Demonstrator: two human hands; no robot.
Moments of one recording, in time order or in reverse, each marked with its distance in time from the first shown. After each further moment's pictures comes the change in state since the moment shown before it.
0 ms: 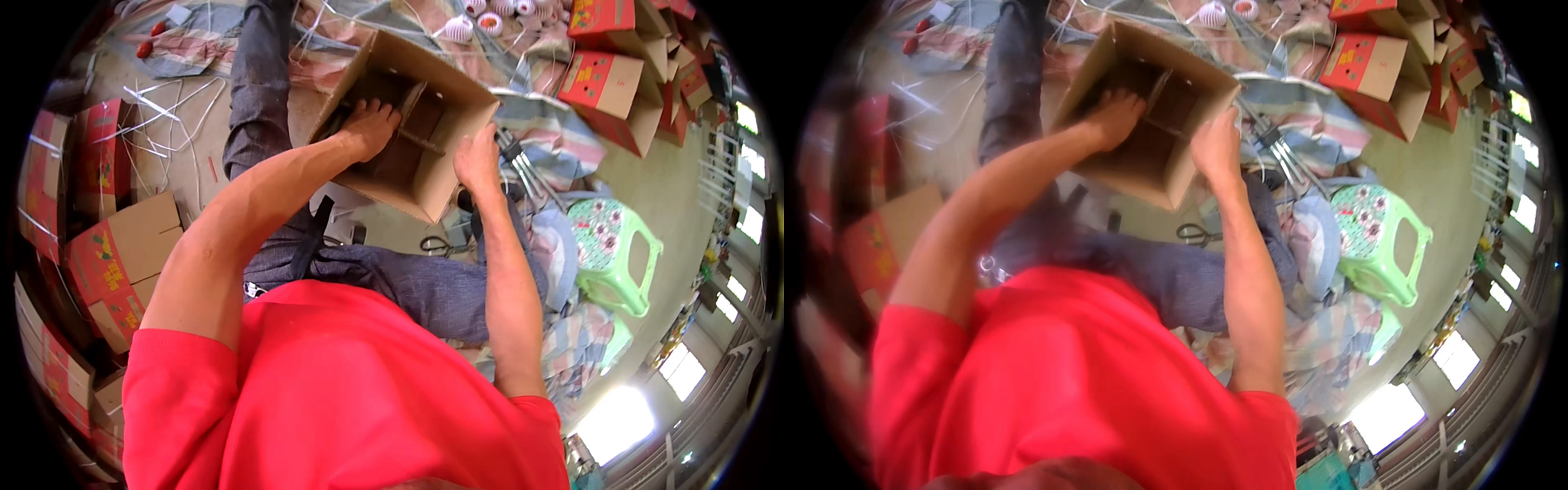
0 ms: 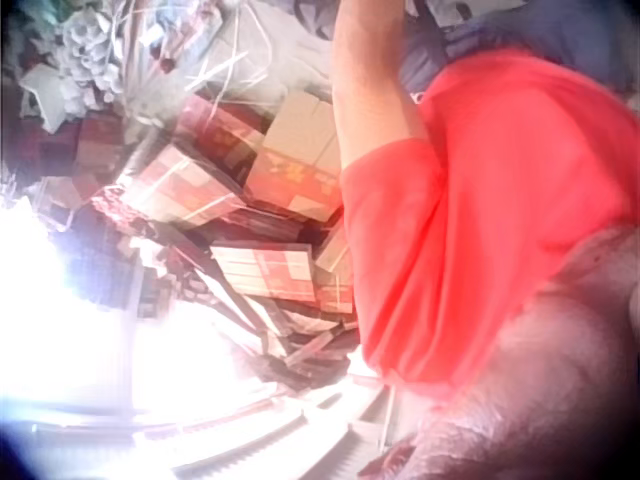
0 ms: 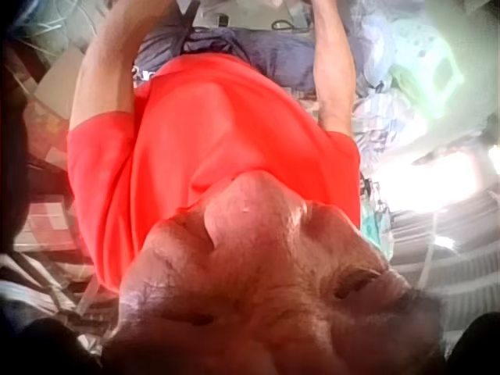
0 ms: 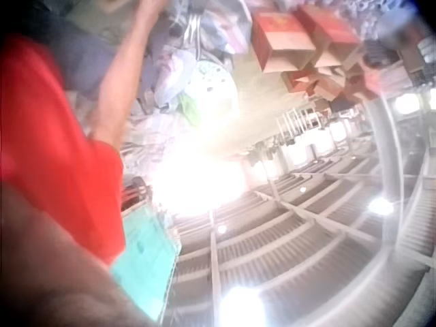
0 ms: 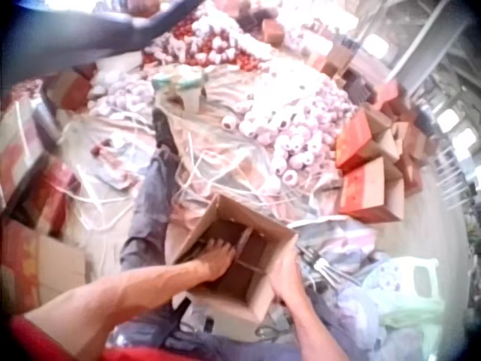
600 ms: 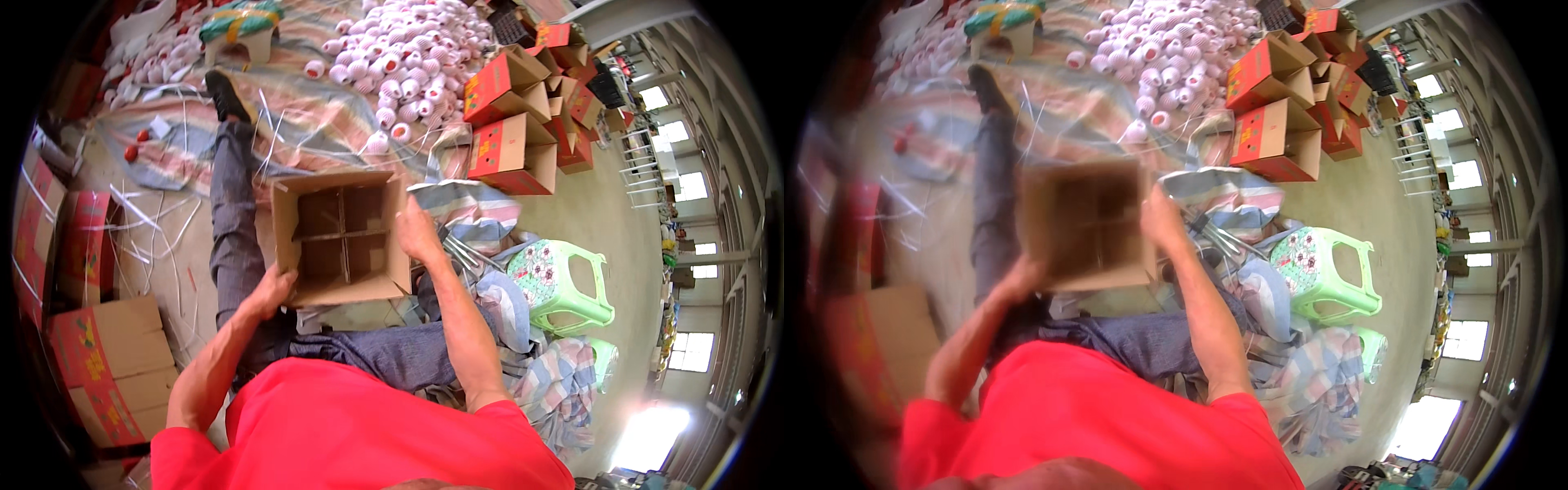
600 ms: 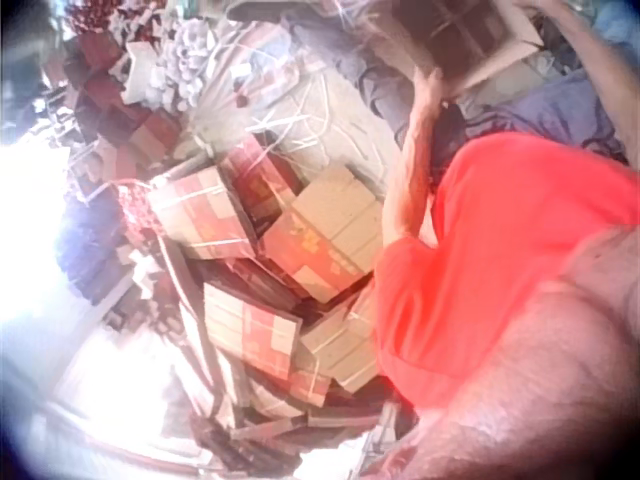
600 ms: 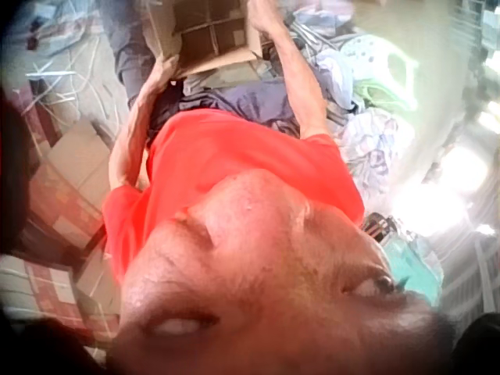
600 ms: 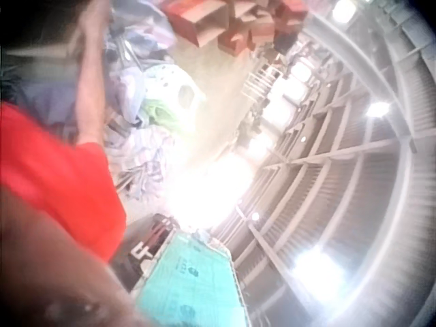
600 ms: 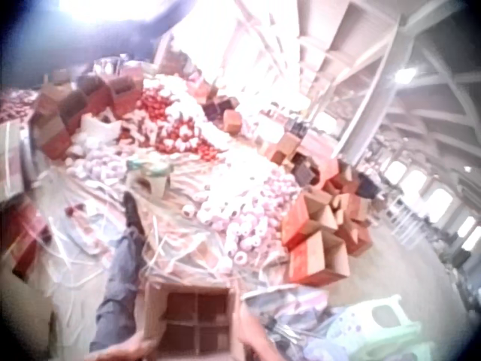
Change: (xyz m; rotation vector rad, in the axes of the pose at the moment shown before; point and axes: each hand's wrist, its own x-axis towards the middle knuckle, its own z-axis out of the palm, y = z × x) left_hand -0.249 0.009 -0.066 -1.639 -0.026 -0.350; right_hand -0.072 -0.097 -0.123 -0.031 -0.073 -0.119
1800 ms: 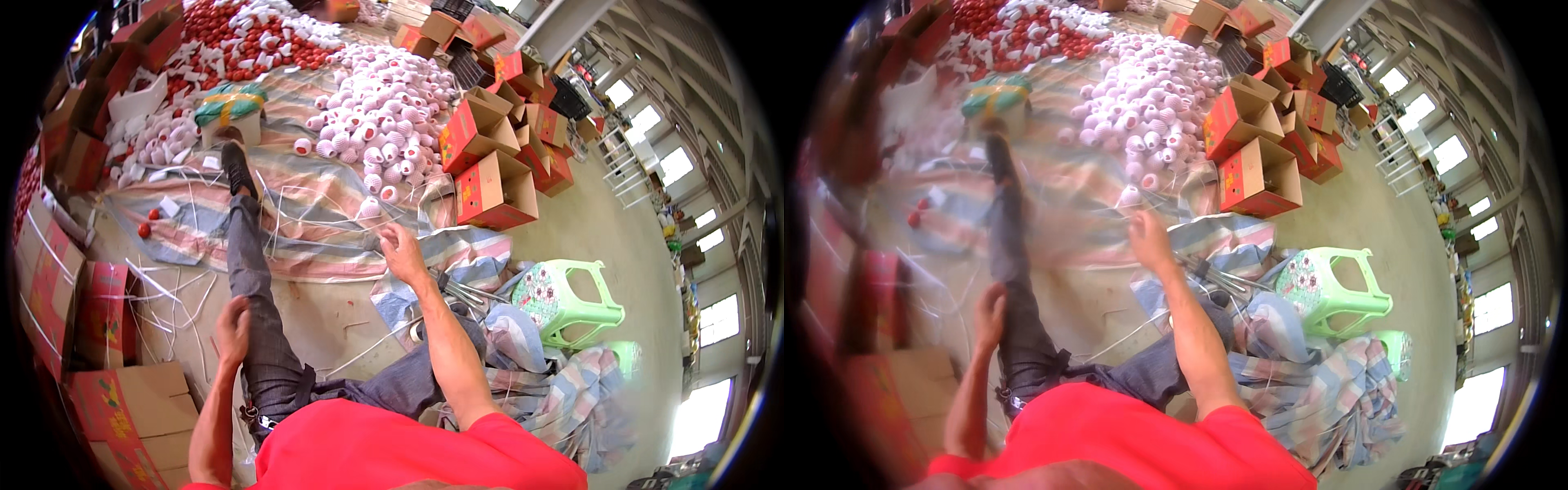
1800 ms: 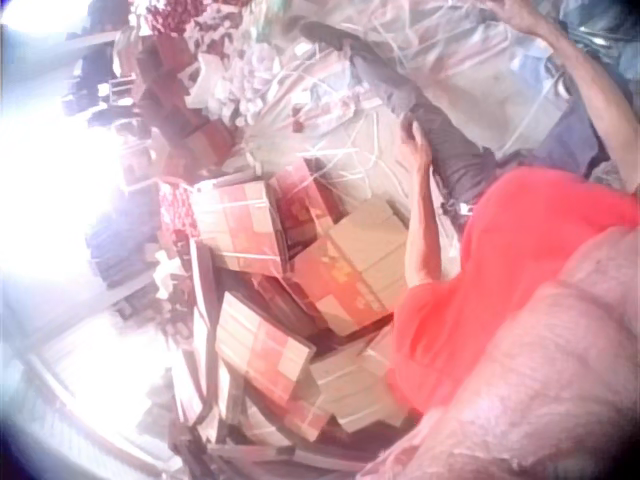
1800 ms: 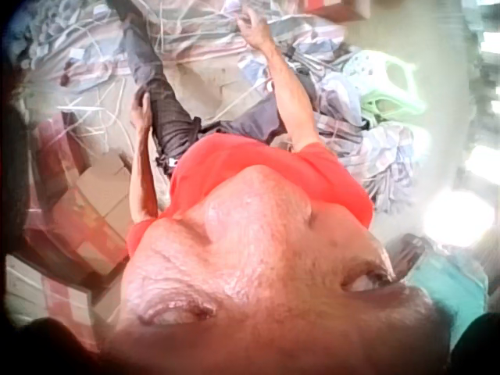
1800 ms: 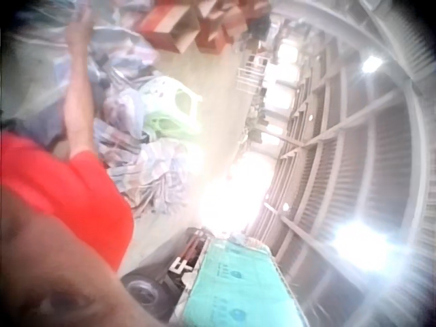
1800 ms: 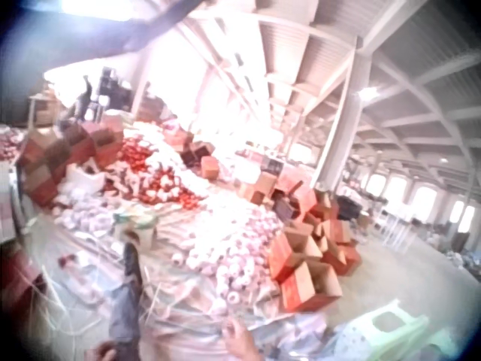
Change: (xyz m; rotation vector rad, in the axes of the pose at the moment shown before) left_hand -0.108 0.051 -0.083 0.496 0.645 0.669; right_hand 0.007 -0.028 -0.006 0.253 0.369 -0.287
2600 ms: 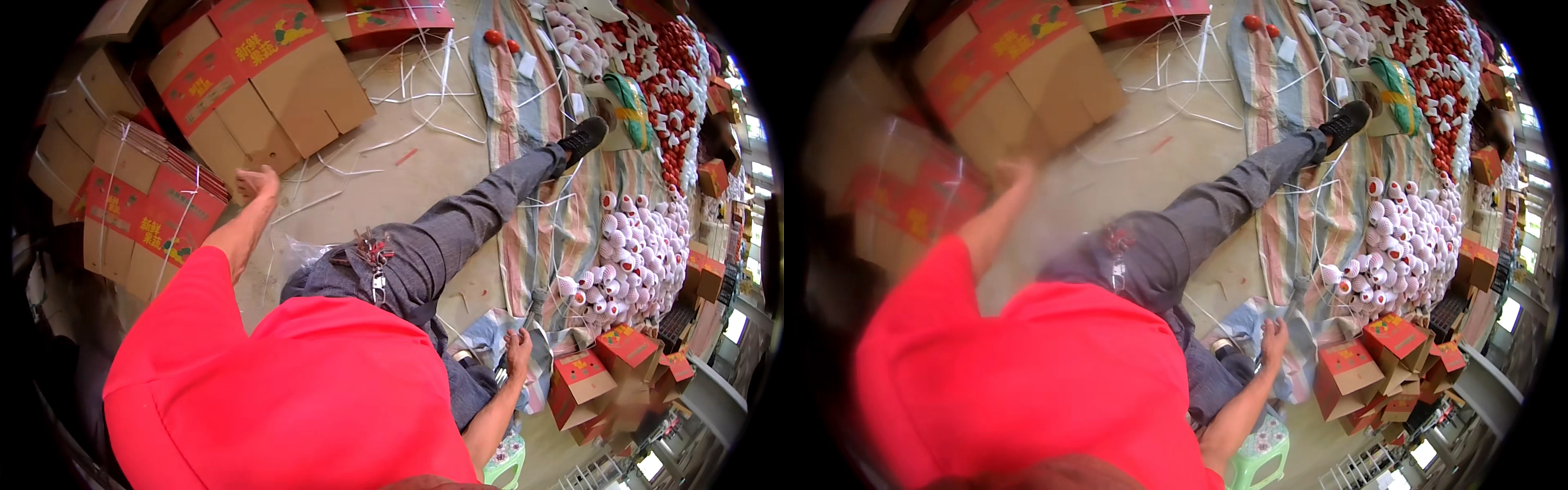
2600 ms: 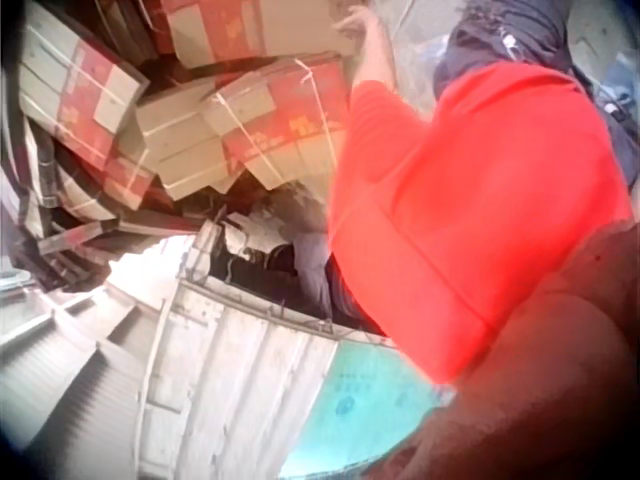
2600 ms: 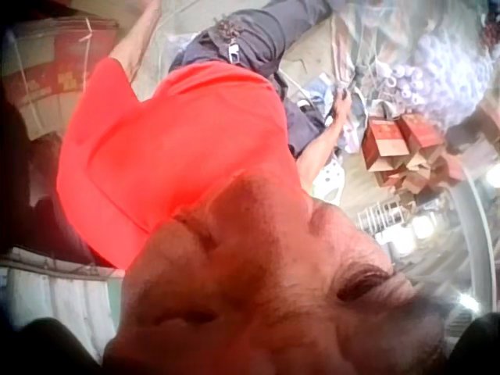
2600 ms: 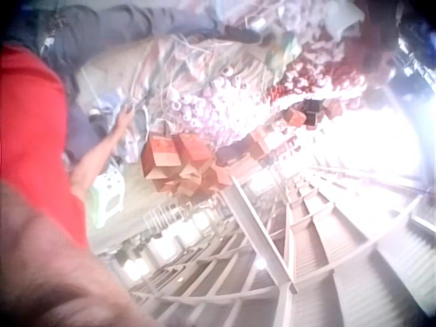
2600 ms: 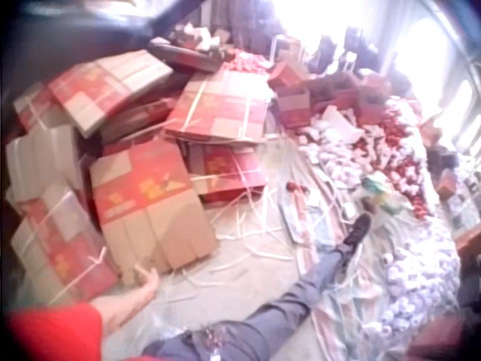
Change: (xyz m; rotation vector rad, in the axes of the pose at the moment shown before) left_hand -0.521 -0.381 -0.301 0.645 1.451 -1.621; right_hand -0.241 -0.029 0.223 -0.123 -0.790 0.466
